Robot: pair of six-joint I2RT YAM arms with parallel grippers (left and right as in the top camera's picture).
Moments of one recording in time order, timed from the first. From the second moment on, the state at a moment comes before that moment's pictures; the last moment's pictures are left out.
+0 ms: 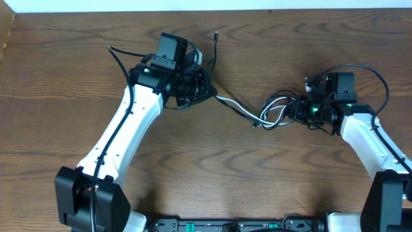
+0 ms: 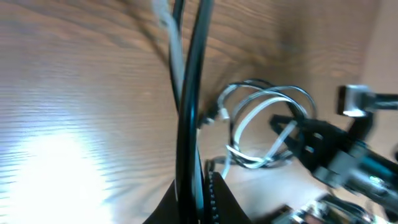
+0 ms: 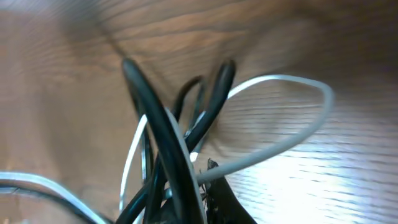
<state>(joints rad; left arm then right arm) -0.33 1.64 1.40 -0.84 0.50 -0.61 0.00 1.55 0.88 -0.45 -0.57 0.34</state>
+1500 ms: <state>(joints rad) -0.60 1.89 1.40 -0.49 0.84 -0.38 0.03 1.56 0.96 -0.51 -0.65 0.29</state>
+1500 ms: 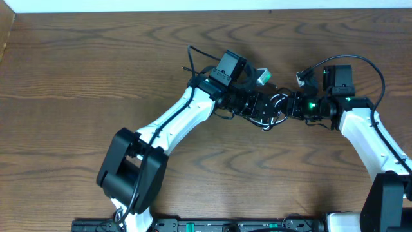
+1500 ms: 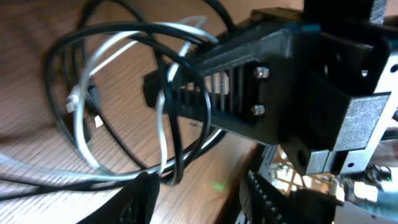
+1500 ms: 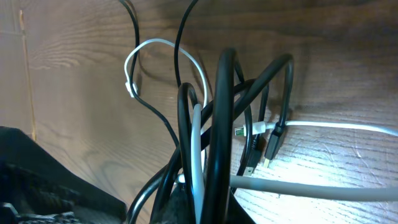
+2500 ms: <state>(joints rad) -0.60 1.93 1.40 -0.43 0.75 -0.32 0.00 1.56 0.96 -0.45 -0.79 0.31</state>
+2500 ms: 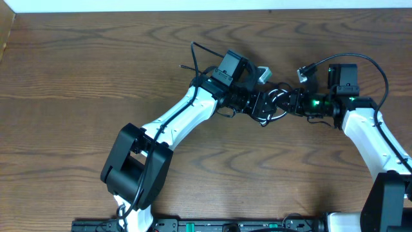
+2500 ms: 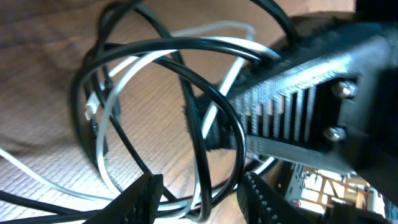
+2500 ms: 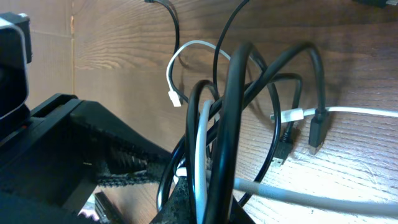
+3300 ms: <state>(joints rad) -0.65 1.93 1.40 -0.42 0.65 -0.36 0.00 1.56 0.96 -0.46 -0.80 0.31</state>
